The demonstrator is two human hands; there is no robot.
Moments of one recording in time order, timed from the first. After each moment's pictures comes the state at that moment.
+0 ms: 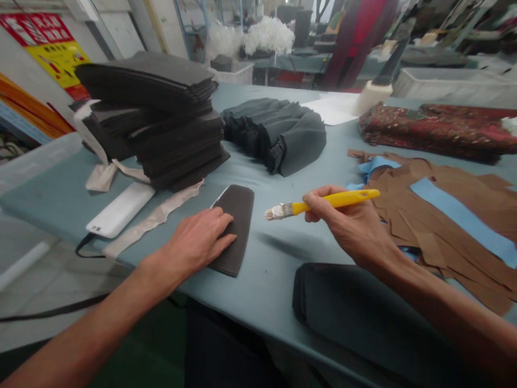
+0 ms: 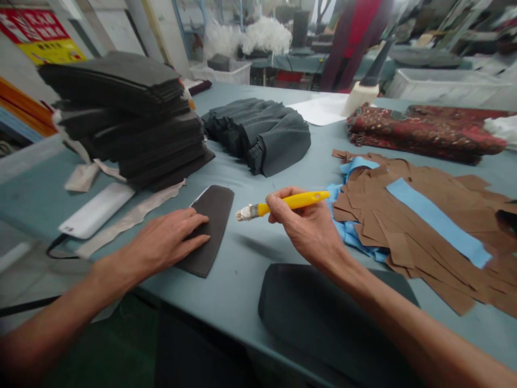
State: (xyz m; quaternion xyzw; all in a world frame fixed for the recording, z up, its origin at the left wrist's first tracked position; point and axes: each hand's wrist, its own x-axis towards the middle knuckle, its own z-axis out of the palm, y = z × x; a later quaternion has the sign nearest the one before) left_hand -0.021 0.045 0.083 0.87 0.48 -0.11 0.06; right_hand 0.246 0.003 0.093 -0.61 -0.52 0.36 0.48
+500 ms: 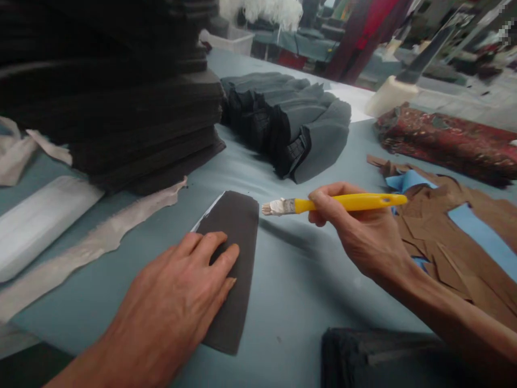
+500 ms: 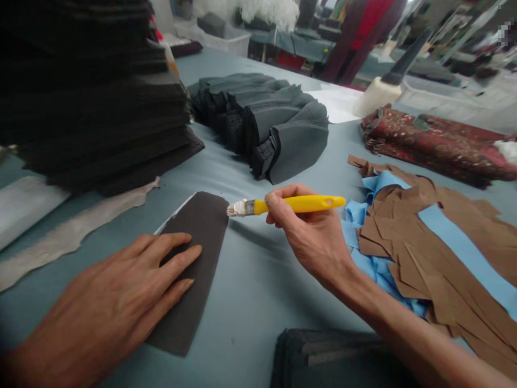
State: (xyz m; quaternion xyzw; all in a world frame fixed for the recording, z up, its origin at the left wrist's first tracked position) left_hand -0.033 0.043 0.048 0.91 0.40 0.06 -0.04; right_hand 0.230 0.072 0.066 -0.61 -0.55 0.32 0.47
